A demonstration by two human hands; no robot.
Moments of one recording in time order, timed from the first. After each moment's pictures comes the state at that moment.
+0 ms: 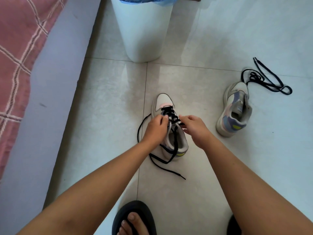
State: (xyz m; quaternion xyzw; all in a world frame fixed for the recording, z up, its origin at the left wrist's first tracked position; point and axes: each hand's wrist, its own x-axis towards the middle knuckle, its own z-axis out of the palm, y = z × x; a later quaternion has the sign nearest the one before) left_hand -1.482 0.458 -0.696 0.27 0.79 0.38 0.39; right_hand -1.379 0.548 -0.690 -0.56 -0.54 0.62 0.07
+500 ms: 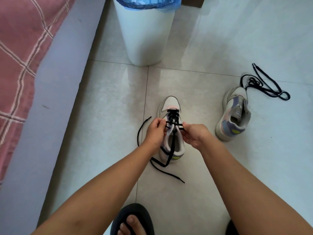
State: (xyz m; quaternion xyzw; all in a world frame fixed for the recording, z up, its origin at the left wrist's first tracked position) left_hand -1.476 0.459 -0.707 0.08 0.69 0.54 0.47; right_hand -1.385 0.550 -0.687 -0.66 -0.33 0.67 0.09
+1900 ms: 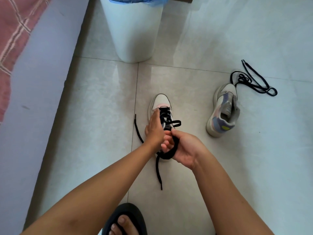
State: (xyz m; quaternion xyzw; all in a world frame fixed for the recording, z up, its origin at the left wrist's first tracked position) left_hand -1.456 0.470 -0.709 0.15 0.75 0.40 0.51; right_hand -1.374 0.498 -0.616 -0.57 -0.15 0.80 0.08
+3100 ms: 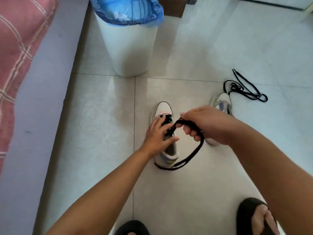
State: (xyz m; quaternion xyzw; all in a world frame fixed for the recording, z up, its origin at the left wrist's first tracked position) left_hand -1.491 0.485 -0.719 0.51 0.71 0.33 0.36; right_hand -1.395 0.562 -0.529 -0.53 -0.61 0.59 -0.08
